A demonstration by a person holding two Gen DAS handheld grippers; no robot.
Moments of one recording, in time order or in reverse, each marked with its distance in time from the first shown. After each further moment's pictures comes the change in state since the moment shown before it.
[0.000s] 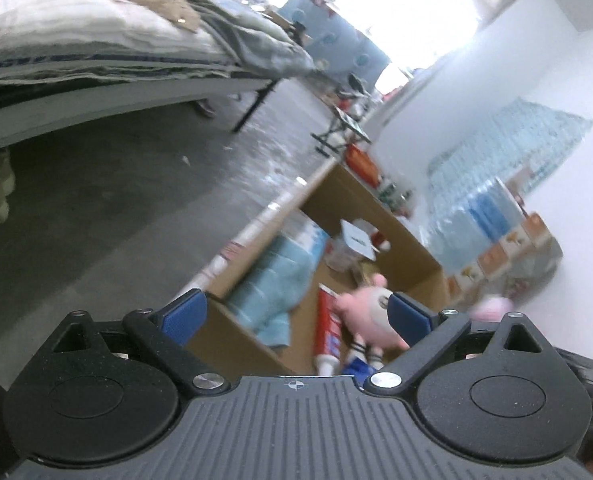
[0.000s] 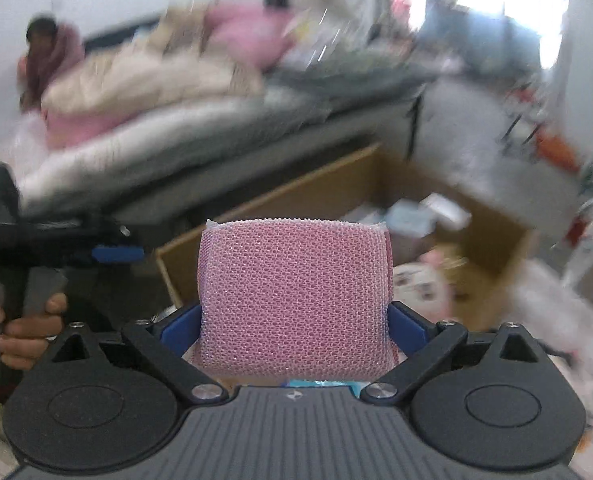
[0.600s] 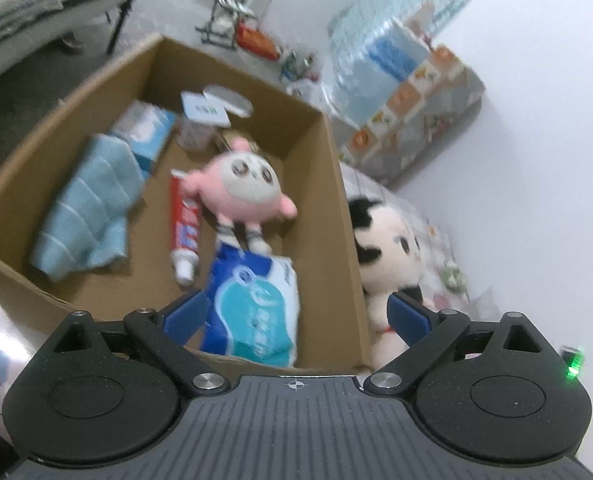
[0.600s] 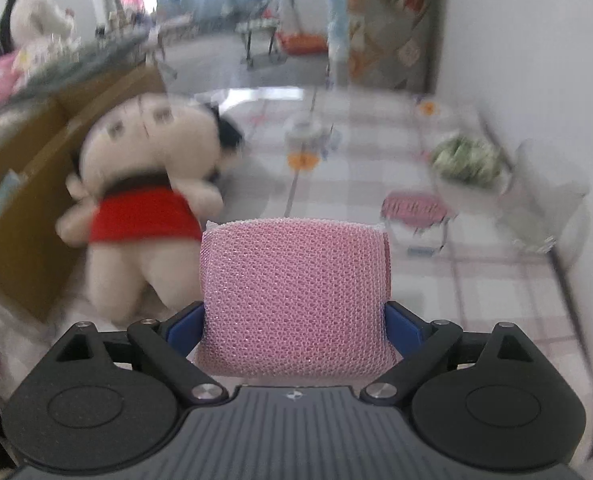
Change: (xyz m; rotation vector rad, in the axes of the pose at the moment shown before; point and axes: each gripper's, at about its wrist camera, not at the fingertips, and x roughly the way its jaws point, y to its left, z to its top) left arm 0.049 -0.106 -0.047 0.306 0.376 -0.199; right arm -0.127 -0.143 -0.267 0.585 -0.052 -0.523
